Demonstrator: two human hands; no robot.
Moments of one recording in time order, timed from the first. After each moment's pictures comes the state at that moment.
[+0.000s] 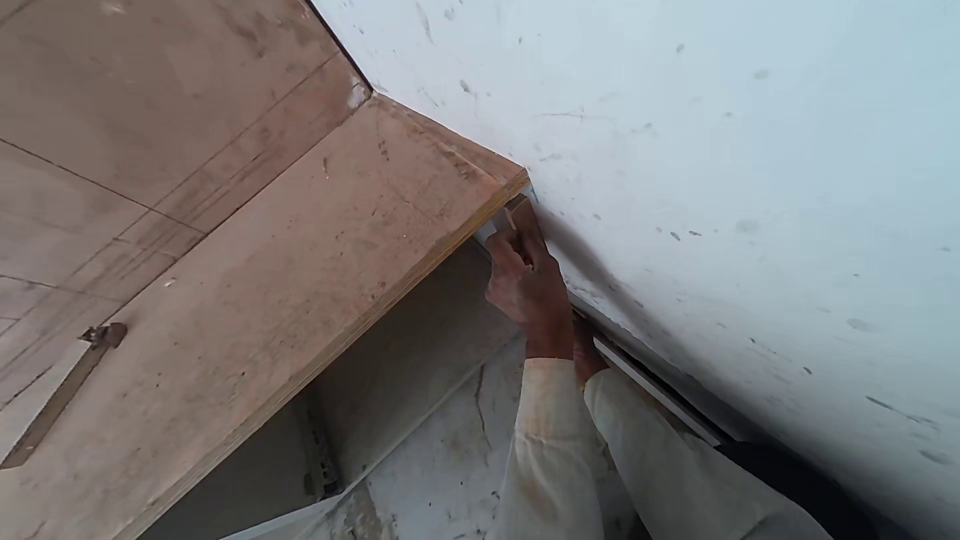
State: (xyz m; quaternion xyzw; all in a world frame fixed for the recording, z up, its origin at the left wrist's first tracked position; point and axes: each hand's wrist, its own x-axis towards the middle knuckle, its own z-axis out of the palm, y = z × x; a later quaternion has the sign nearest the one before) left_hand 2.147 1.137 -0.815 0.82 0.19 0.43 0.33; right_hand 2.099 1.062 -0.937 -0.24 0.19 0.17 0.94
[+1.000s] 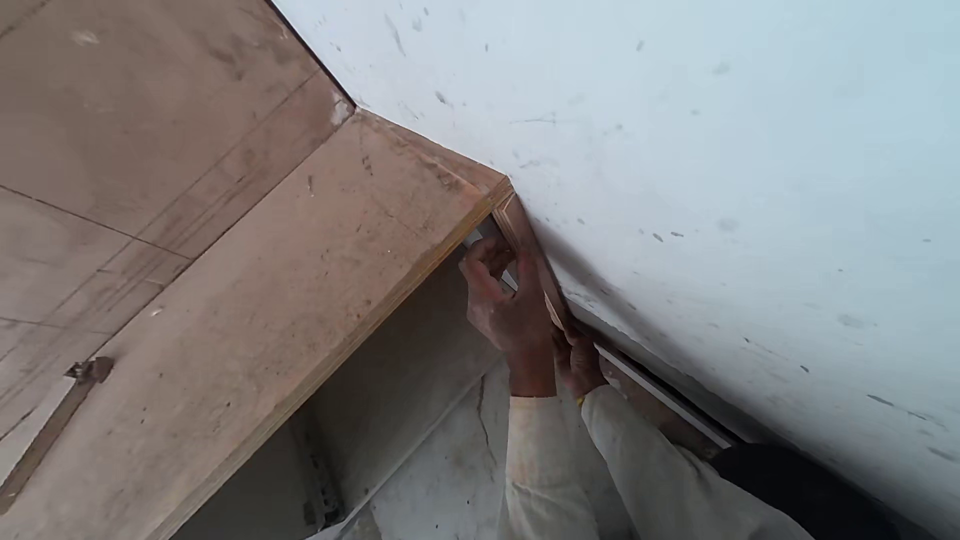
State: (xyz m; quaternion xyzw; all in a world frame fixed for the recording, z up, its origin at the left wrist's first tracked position) left_hand 2.108 1.118 -0.767 0.77 0.08 0.38 0.51; right_hand 2.098 1.088 -0.947 -0.23 0.37 0.05 0.90
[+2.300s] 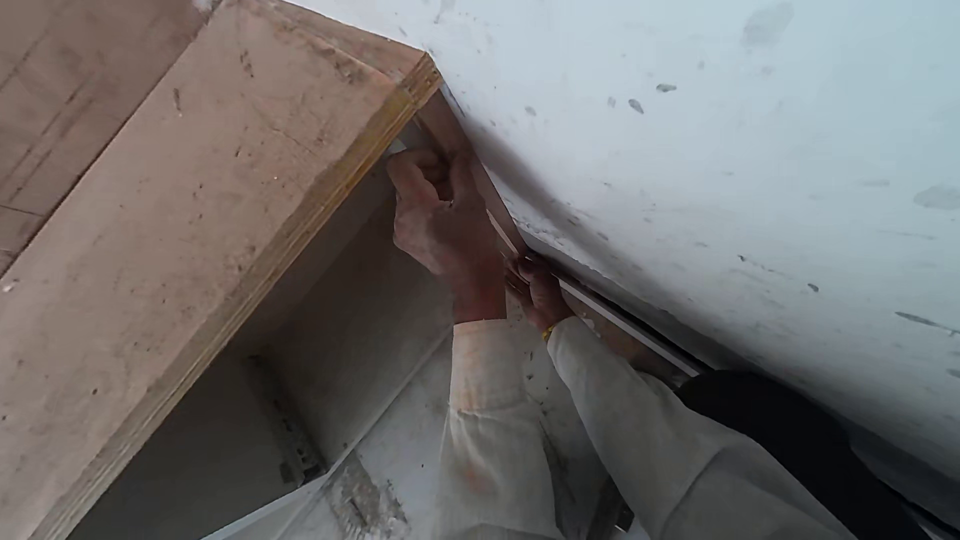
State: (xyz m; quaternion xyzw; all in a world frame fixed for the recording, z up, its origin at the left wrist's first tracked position) left_hand 2.126 1.123 -0.762 0.84 0.12 0.38 0.36; right_hand 2.110 1.088 -0.935 -0.28 0.34 0.16 0.88
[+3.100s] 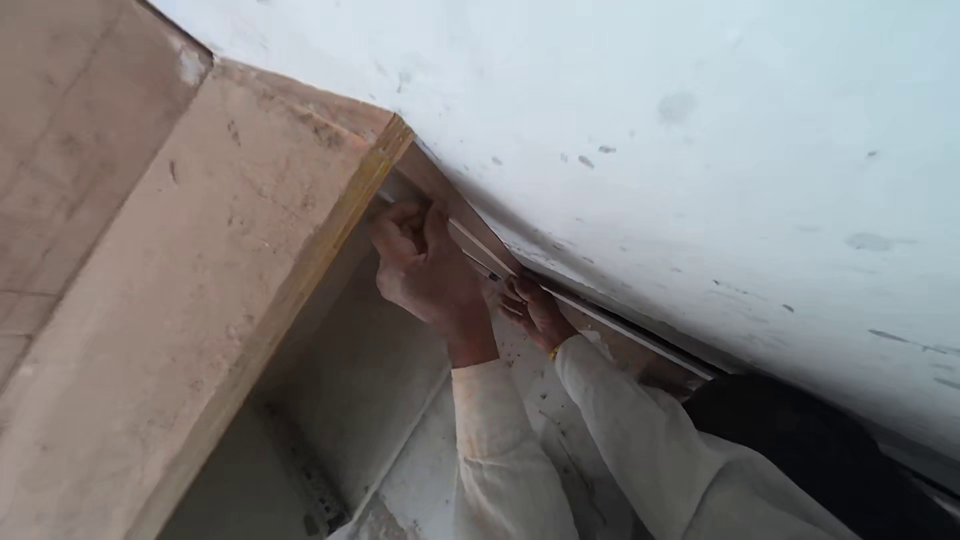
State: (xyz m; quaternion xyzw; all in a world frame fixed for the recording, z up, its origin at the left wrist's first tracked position) left_hand 2.128 1.131 -0.768 0.80 0.09 0.39 0.44; right_hand 2.114 1.089 -0.946 -0.31 0.29 0.19 0.88
